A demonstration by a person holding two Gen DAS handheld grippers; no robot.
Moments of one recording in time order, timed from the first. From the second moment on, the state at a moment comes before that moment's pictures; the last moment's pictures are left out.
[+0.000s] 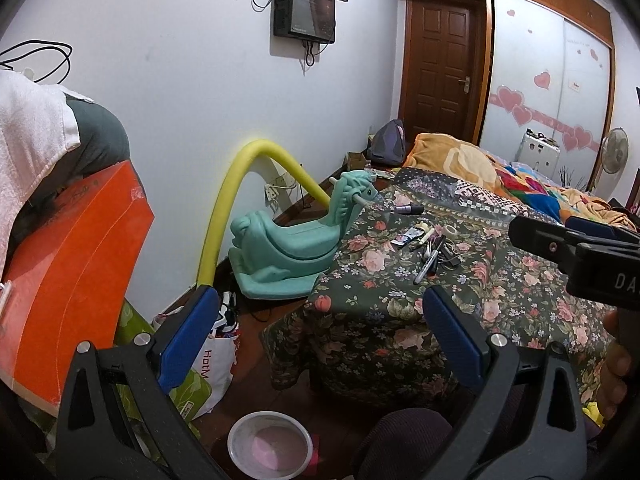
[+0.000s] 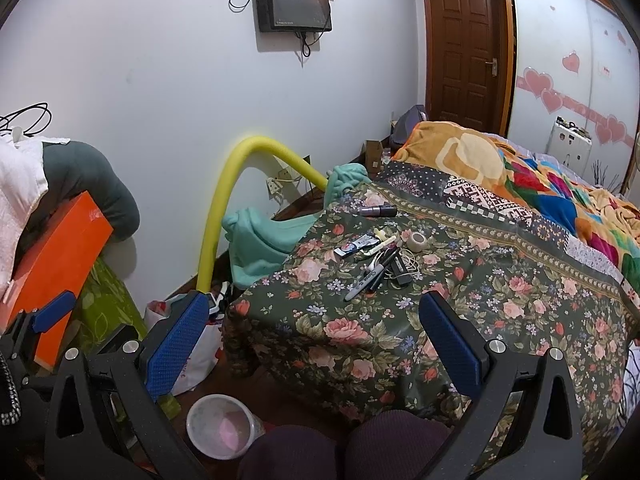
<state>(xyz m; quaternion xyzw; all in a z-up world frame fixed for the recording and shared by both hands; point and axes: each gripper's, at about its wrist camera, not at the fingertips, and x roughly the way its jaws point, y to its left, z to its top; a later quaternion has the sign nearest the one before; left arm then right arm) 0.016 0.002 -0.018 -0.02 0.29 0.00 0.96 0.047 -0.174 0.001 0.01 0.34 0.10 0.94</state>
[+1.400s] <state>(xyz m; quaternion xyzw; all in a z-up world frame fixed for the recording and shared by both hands) 0.019 0.002 -0.017 -0.01 0.30 0.00 0.96 0.047 -0.178 0.005 0.01 0.34 0.11 0.94</state>
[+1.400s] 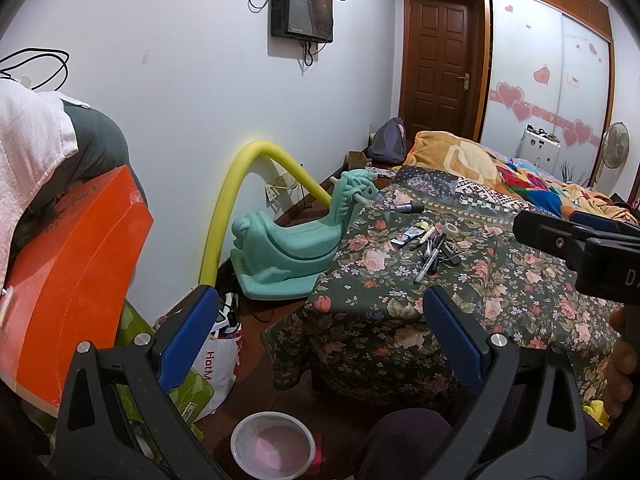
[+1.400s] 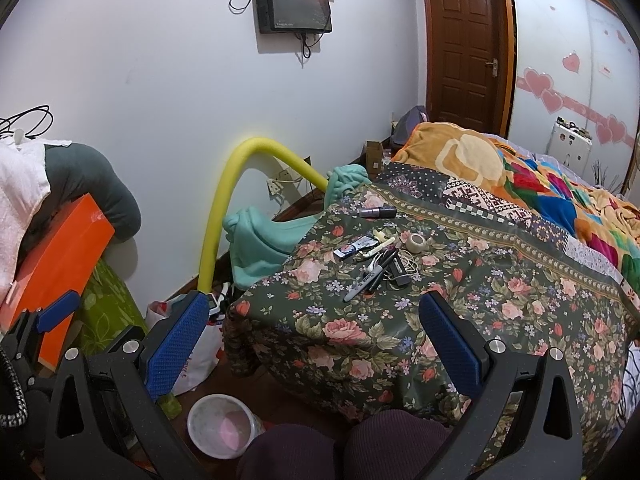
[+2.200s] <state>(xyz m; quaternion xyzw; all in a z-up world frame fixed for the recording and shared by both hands) 0.071 -0.043 -0.019 -0.01 0.32 0.02 0.95 0.087 -0.232 -0.004 0.02 0.36 0.11 0.93</state>
